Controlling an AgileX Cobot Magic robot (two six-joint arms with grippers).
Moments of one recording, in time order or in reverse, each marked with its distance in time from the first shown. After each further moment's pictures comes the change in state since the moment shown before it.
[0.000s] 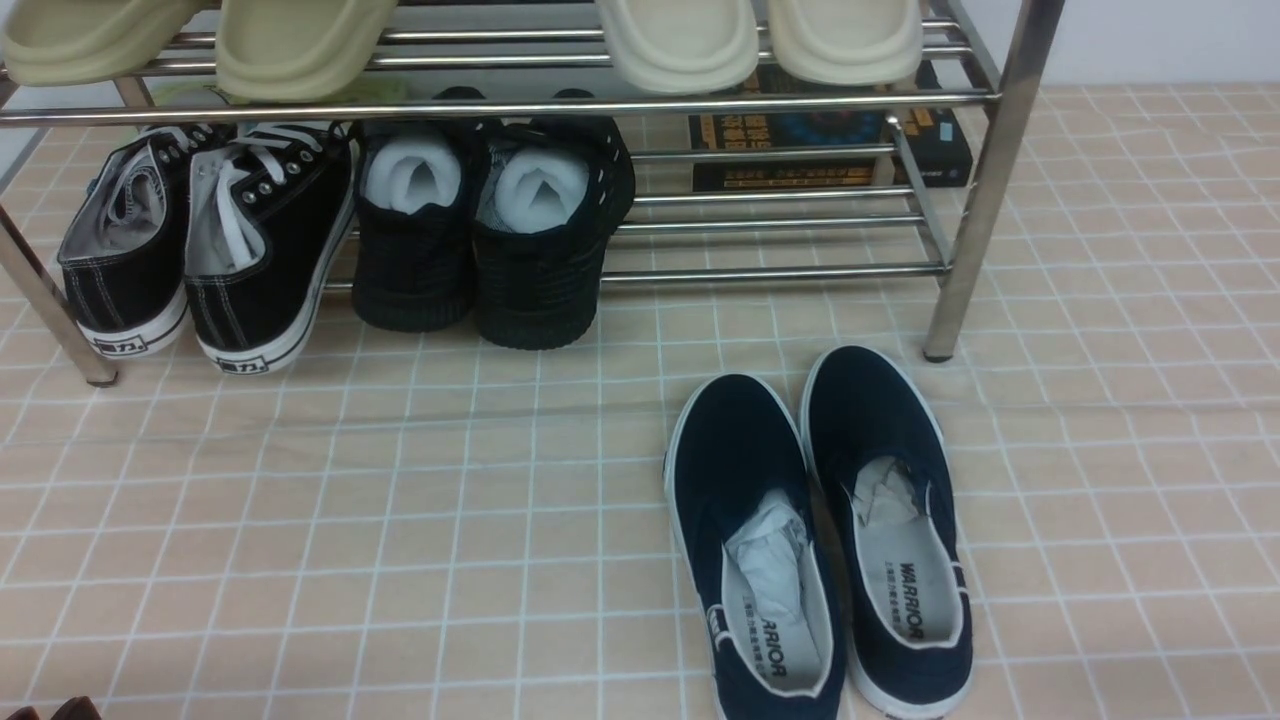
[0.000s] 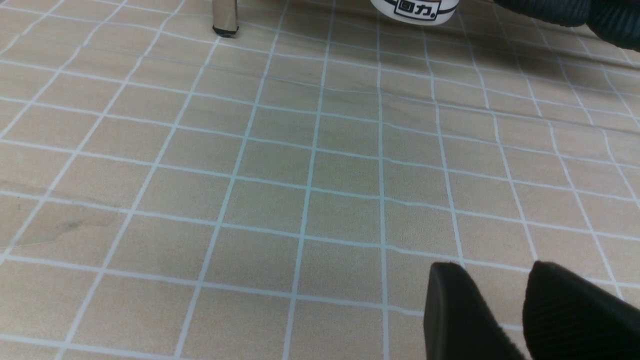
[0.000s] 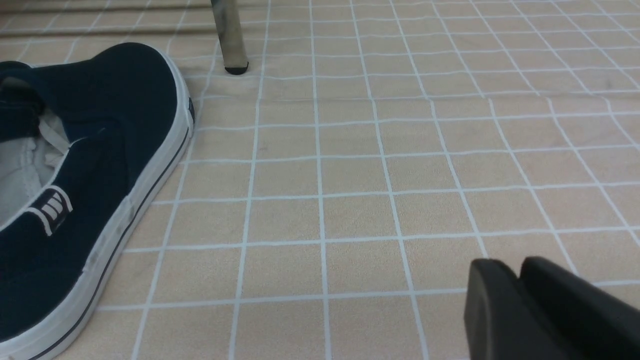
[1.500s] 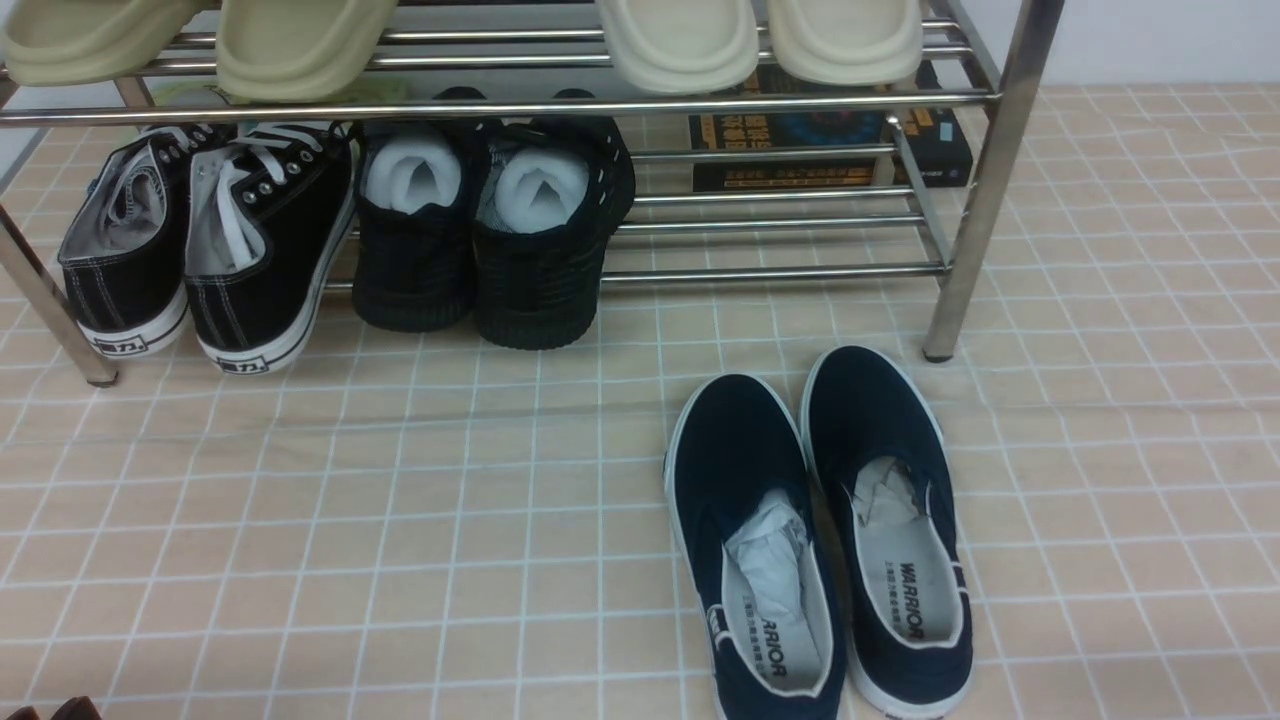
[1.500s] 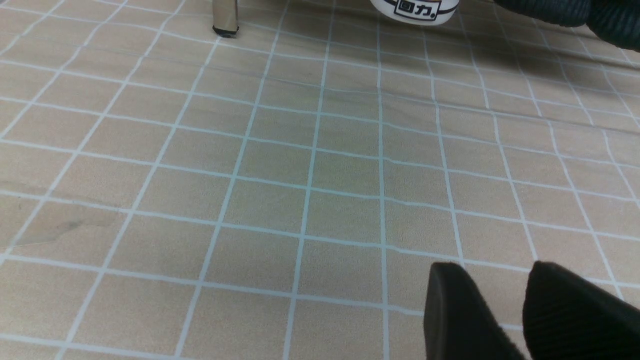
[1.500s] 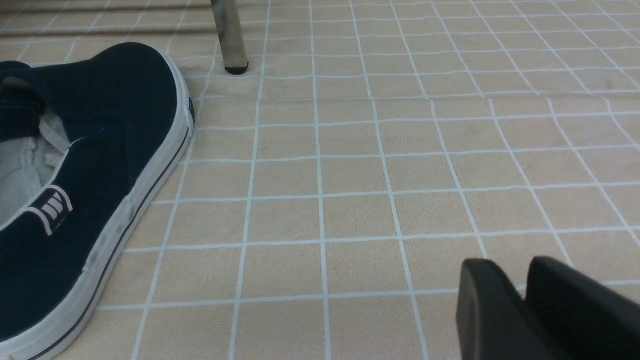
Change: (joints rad) right arm 0.000 0.000 0.000 0.000 0.000 0.000; left arm 0.000 0.000 0.000 0.000 0.000 0.000
